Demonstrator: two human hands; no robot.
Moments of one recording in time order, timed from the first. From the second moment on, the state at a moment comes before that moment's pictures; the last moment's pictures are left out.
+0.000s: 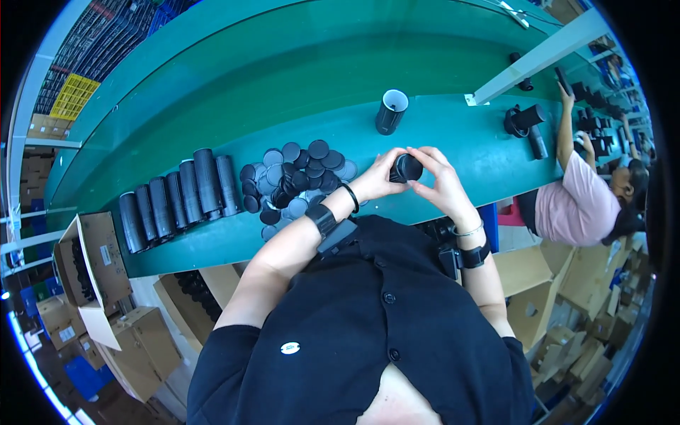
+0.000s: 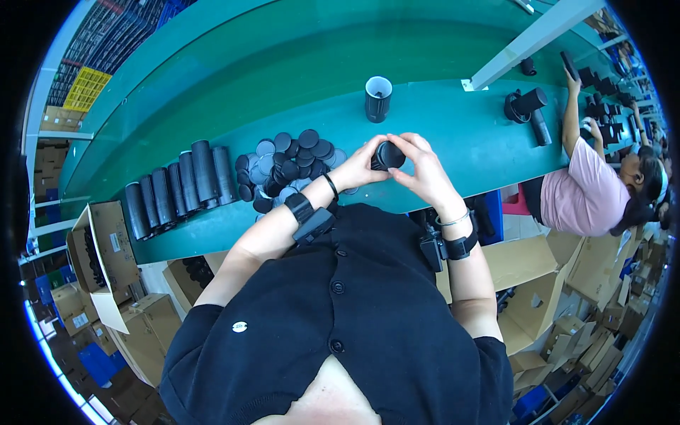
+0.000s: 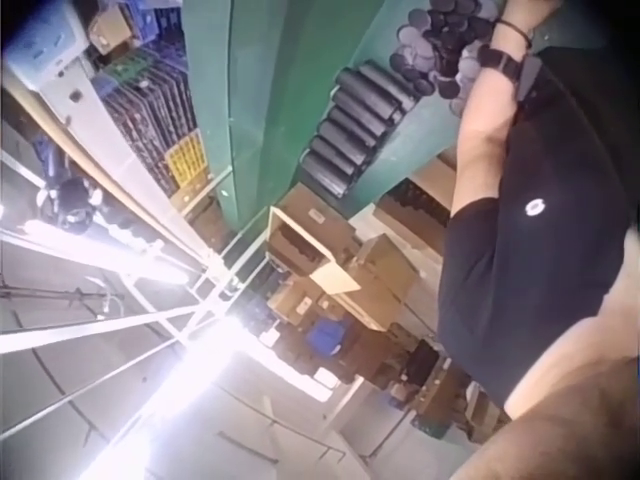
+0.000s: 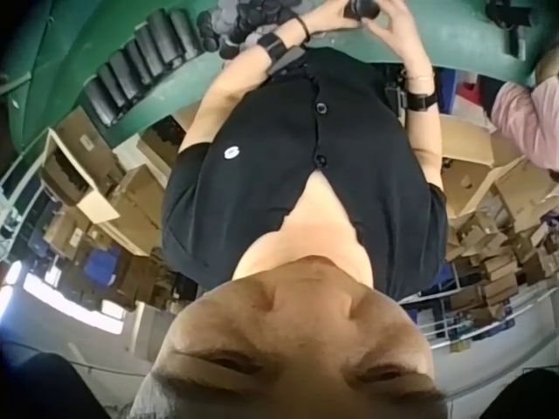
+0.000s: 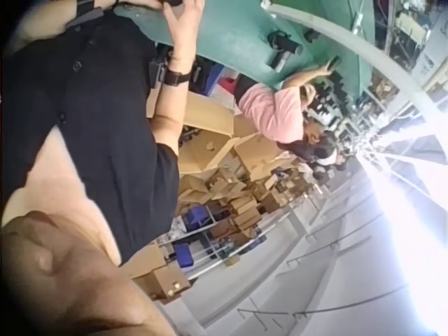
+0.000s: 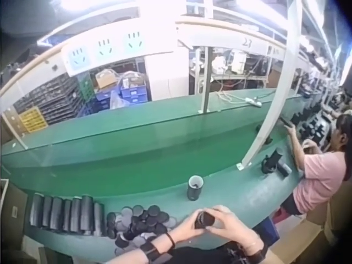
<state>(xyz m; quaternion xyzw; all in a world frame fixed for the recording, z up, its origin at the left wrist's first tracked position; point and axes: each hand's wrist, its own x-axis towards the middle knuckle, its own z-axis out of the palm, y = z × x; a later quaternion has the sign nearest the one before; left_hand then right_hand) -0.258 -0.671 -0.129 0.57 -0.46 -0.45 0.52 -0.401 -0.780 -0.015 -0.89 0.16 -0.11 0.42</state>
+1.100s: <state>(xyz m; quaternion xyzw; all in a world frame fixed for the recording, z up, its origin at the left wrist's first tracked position) -0.256 -0.673 -0.122 0.58 -0.51 -0.44 0.46 -0.405 -0.780 -0.022 -0.93 0.10 -0.08 0.34</state>
